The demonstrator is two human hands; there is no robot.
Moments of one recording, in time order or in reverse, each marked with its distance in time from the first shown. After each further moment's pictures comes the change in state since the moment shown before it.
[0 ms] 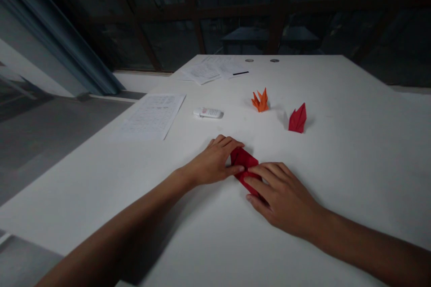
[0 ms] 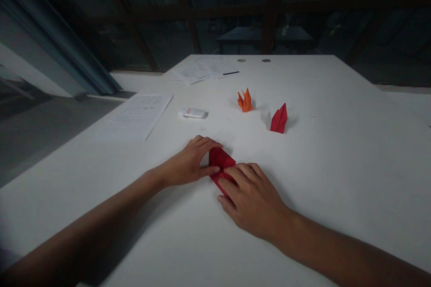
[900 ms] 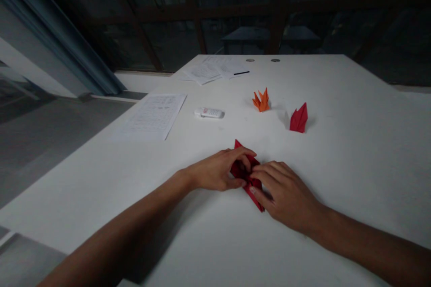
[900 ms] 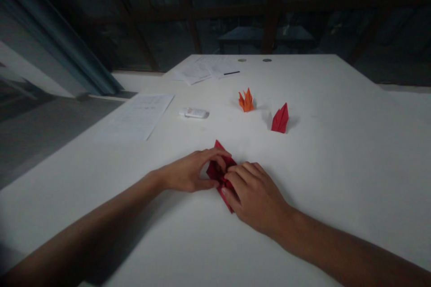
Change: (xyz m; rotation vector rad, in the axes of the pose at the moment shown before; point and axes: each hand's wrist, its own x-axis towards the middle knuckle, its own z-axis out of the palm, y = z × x) left_hand -0.003 0.014 -0.004 -0.373 -0.165 0.105; right_hand 0.000 0.007 0.005 0.103 0.070 0.064
